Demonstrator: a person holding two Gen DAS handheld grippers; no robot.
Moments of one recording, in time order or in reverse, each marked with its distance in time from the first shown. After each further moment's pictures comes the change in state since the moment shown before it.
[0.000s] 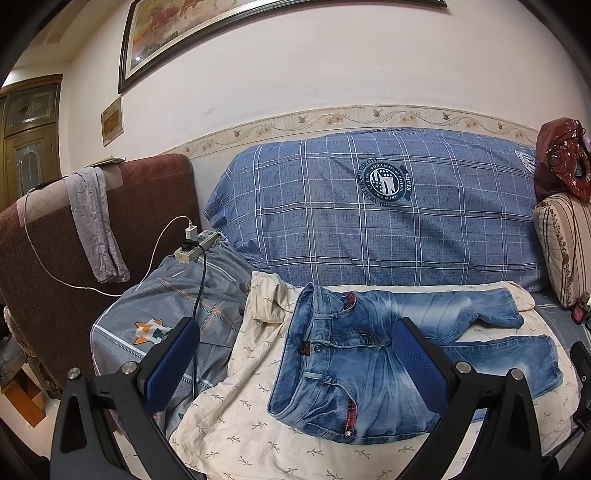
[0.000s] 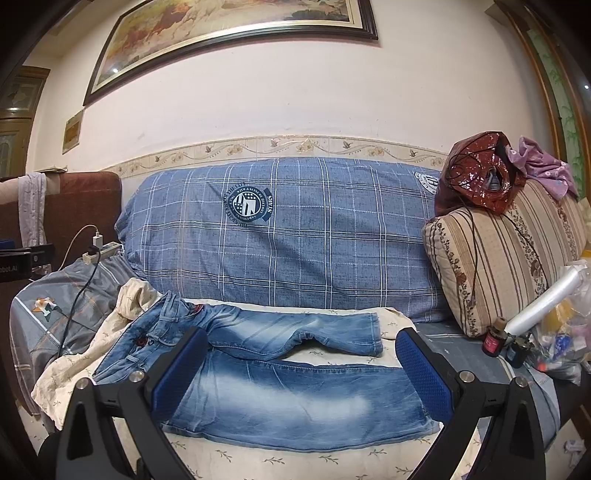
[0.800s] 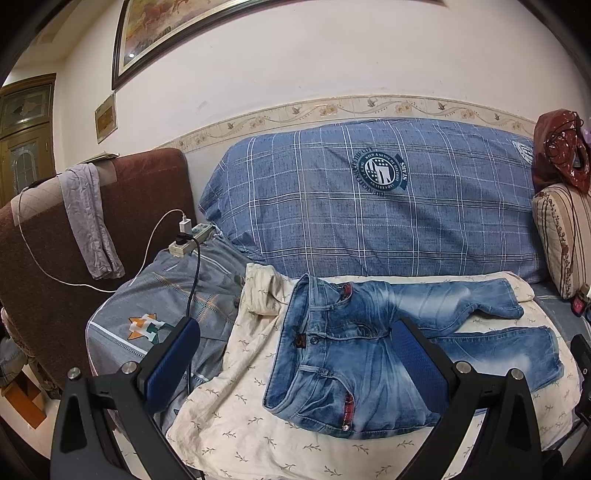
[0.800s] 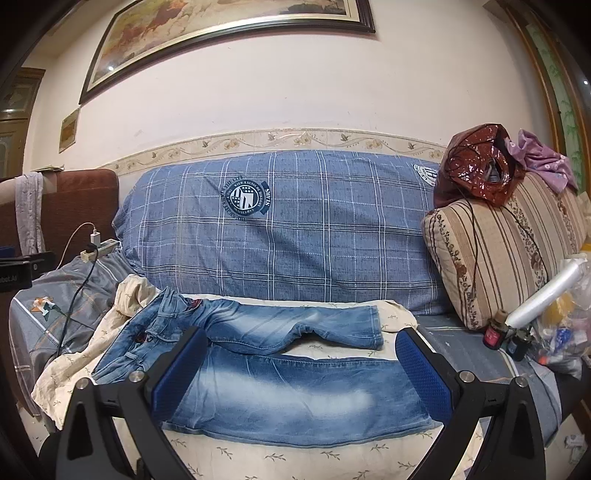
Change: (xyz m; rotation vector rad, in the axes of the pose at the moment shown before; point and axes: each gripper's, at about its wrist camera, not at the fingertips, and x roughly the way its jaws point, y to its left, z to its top) left arm 0.009 -0.005 -0.004 0.018 0.031 -0.013; right arm 0.006 -0.004 -0.004 0.017 0.026 -0.006
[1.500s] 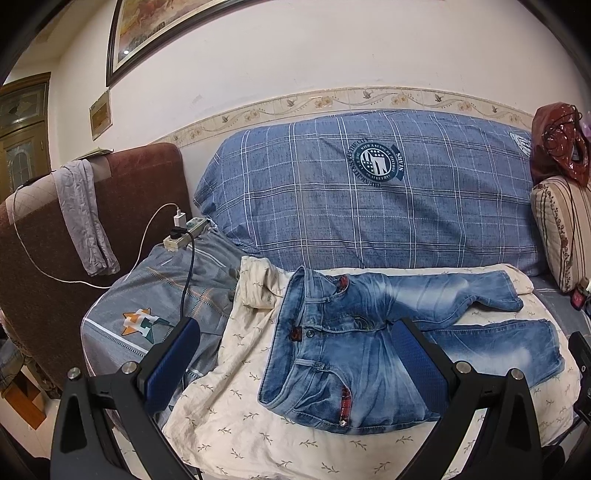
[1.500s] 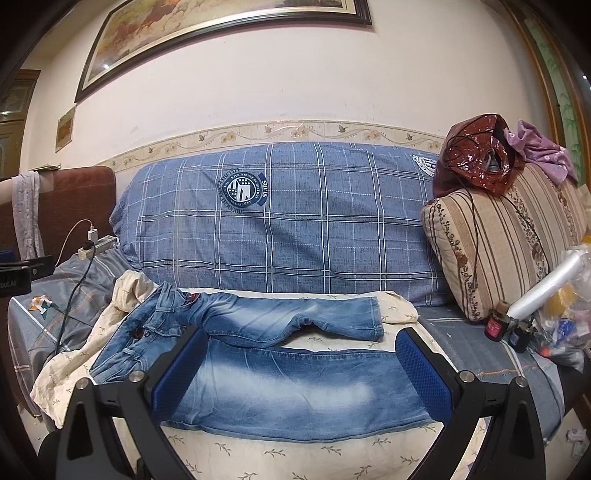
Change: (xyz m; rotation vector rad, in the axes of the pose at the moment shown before) left arm 0.009 -0.006 -0.005 0.010 0.025 -0.011; right arm 0.008 -0.002 -0.007 0.013 0.027 -0.002
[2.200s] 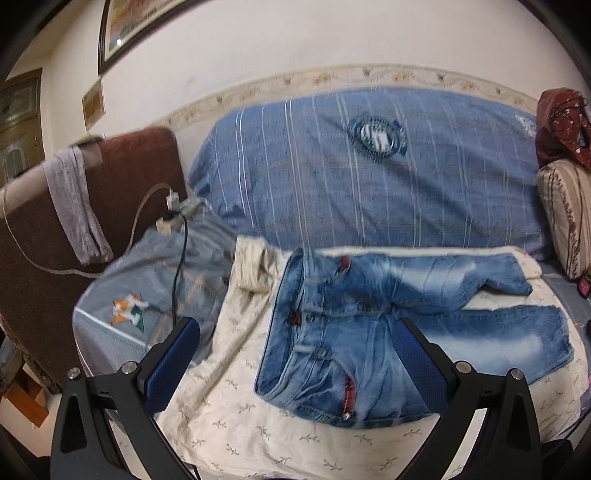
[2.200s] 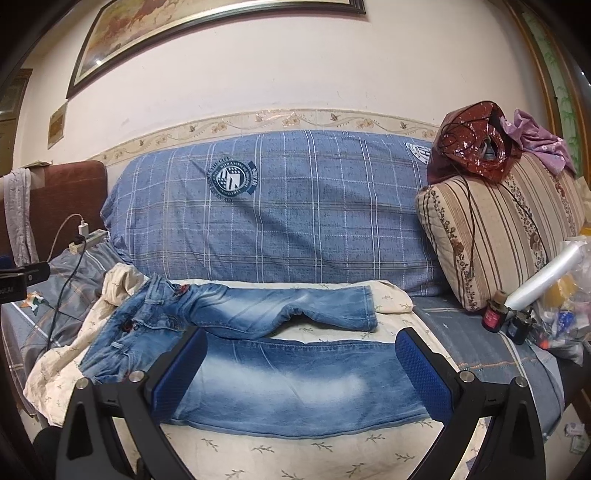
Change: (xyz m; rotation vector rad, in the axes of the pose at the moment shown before) left arm 0.039 0.000 -0.015 0.008 0.092 0.000; right arm 0.019 -0.020 -0.010 0.009 0.048 -0.037
